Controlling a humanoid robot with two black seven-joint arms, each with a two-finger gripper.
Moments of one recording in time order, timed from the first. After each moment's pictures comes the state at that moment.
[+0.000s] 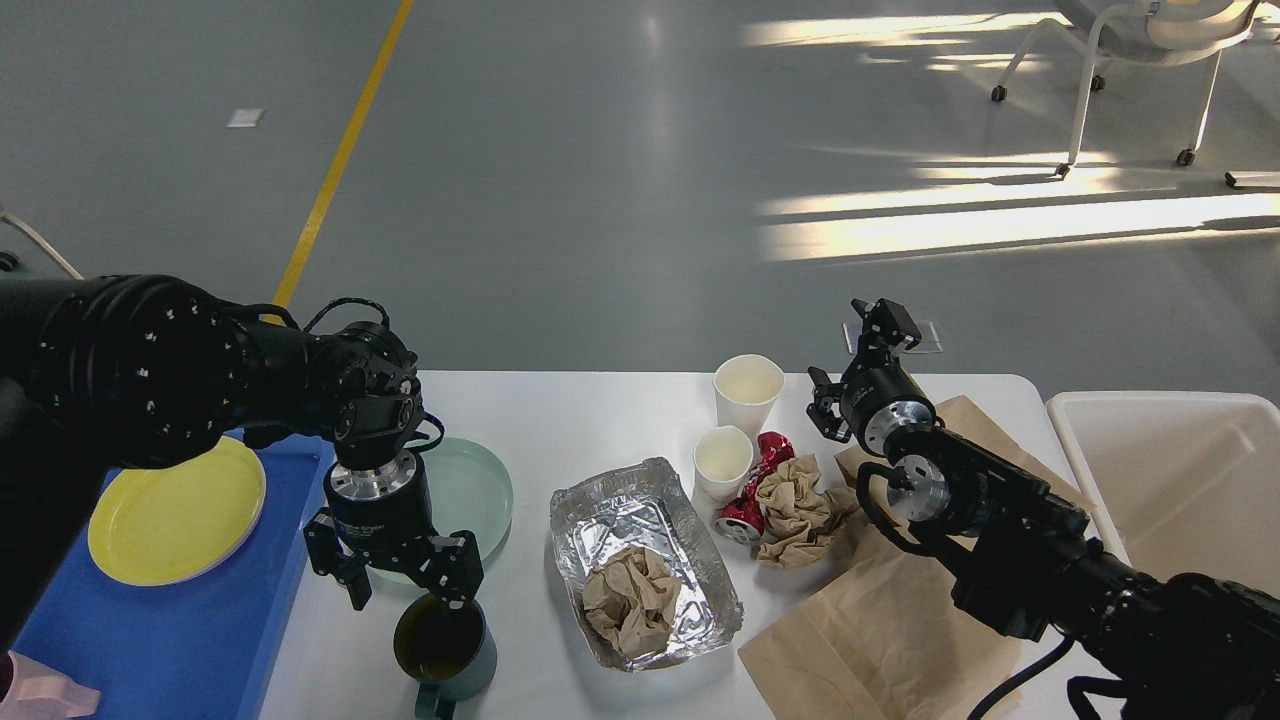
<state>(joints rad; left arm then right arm) -1.56 -0.01 1.31 -0.89 0.16 -0.96 -0.12 0.73 -0.07 0.53 0.53 -0.01 -0.05 0.31</state>
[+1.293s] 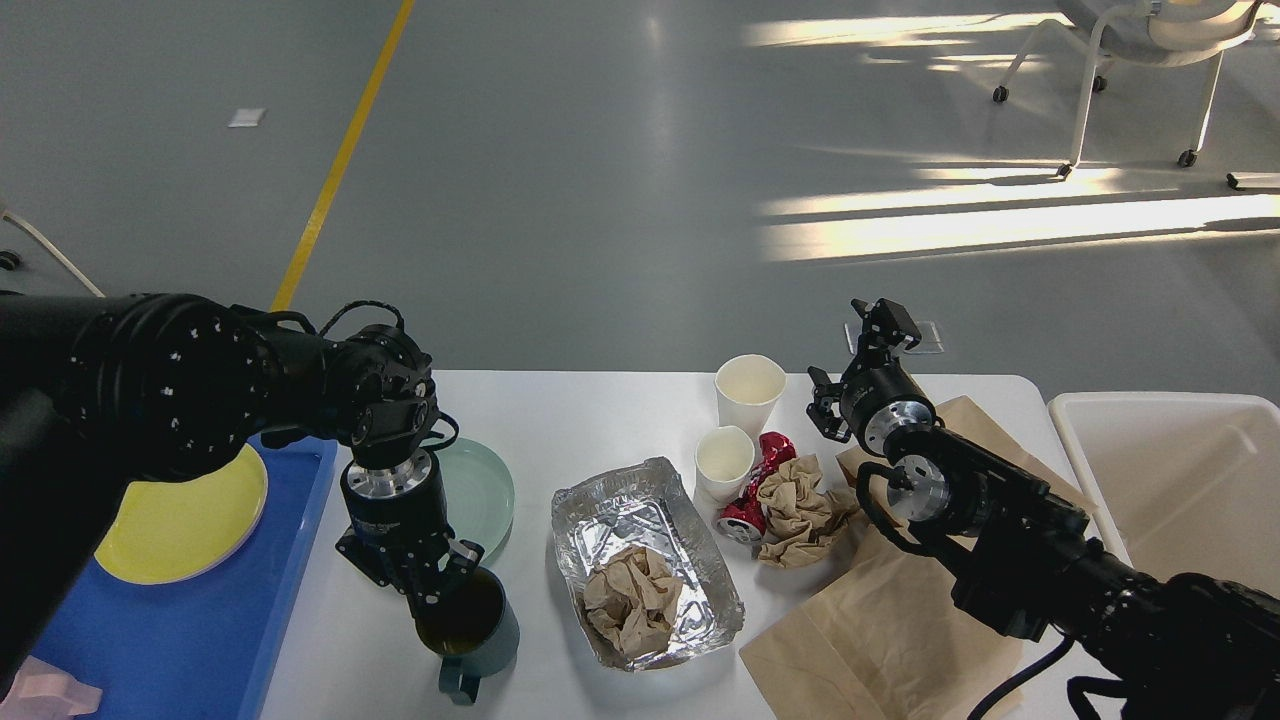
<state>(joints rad) -1.60 -0.04 1.31 -0.86 0.15 -0.96 -0.15 0.73 -0.07 0.53 0.53 -0.01 -0.05 0.31</state>
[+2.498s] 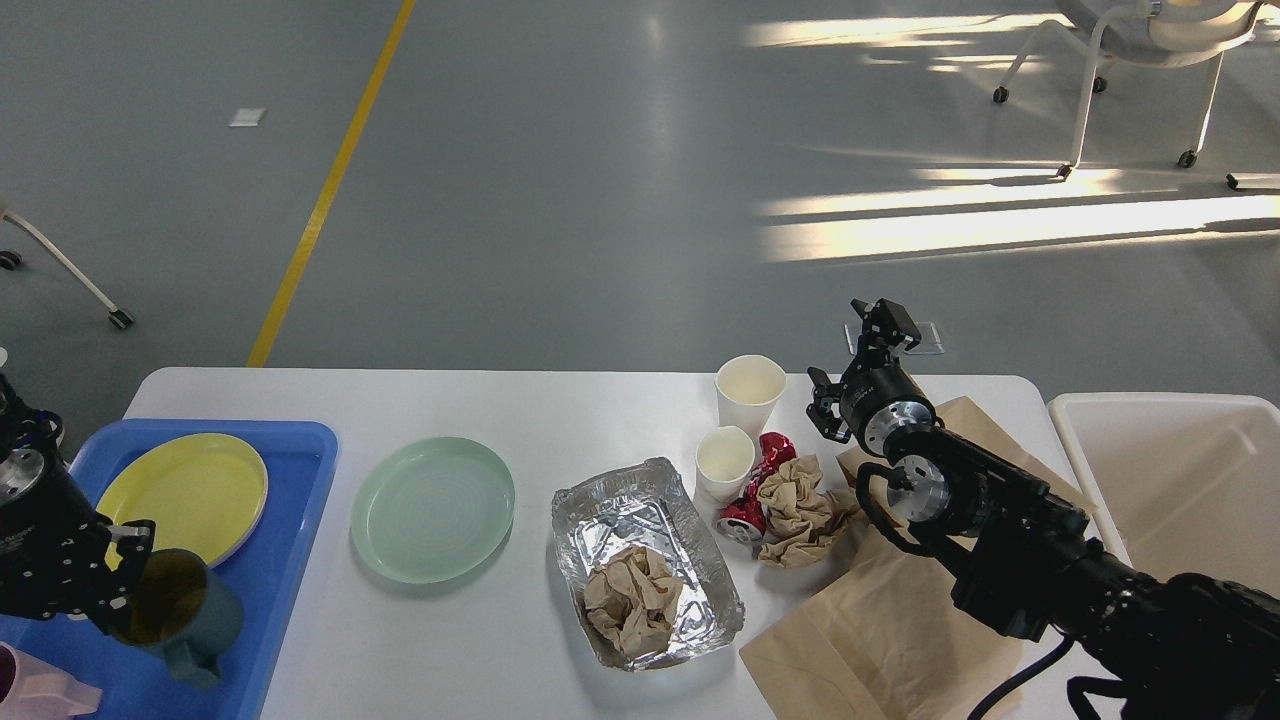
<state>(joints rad) -1.51 0.61 1.42 -0.89 0.17 -0.96 -0.16 0.73 -0.07 0.53 0.53 -0.01 -0.05 0.31</state>
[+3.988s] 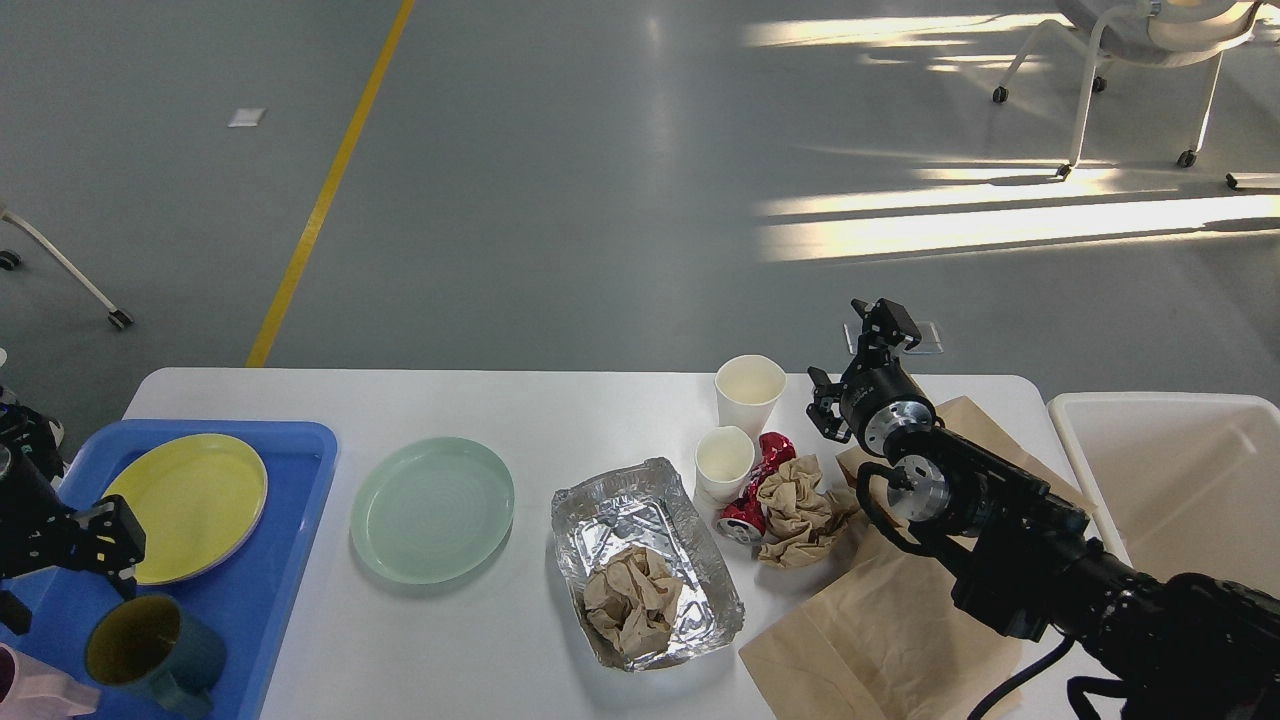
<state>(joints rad) -1.60 0.61 1.47 -0.86 0.17 -0.96 -0.16 0.73 -0.07 0.53 0.53 -0.01 -0.05 0.31</state>
